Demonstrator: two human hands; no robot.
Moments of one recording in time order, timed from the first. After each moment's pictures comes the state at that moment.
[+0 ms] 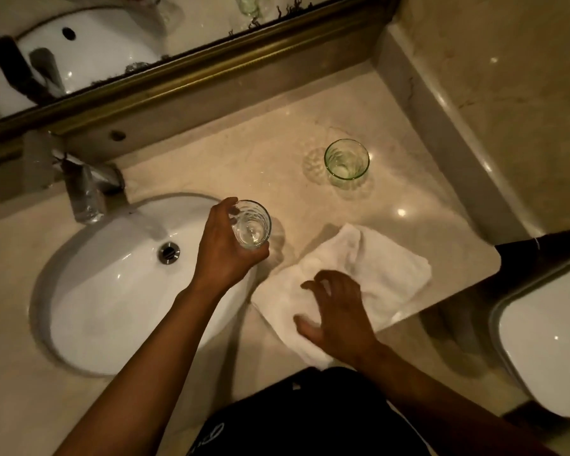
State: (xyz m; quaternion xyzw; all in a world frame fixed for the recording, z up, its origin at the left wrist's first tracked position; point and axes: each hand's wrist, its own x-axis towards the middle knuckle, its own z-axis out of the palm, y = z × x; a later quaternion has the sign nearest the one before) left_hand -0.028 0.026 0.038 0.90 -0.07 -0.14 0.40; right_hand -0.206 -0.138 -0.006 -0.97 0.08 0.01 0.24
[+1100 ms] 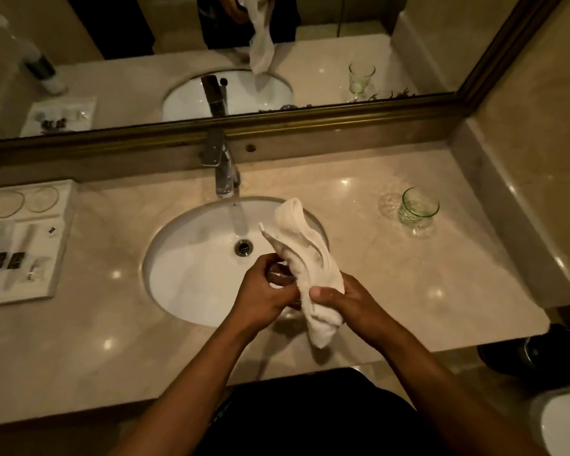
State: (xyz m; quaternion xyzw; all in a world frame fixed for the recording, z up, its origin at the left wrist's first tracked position) left_hand -0.146 0.151 0.112 0.76 0.07 -0.18 0.62; right_hand -0.179 -0.029 0.145 -0.69 0.03 0.20 0.70
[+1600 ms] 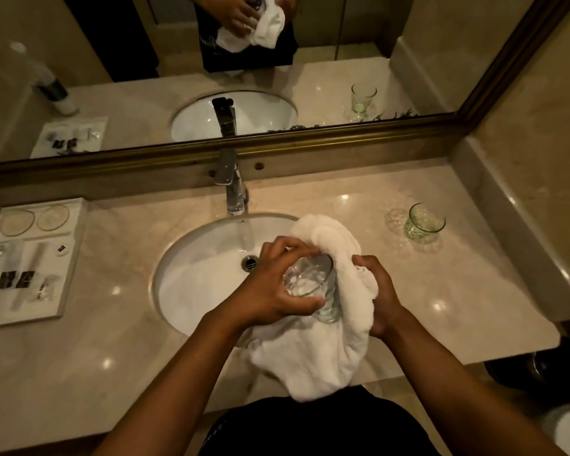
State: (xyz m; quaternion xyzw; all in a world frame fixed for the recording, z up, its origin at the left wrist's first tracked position) left_hand -0.107 0.179 0.156 0.85 -0.22 -0.18 0.45; right_hand -0.141 -0.023 0.141 -0.35 0.18 0.25 0.88
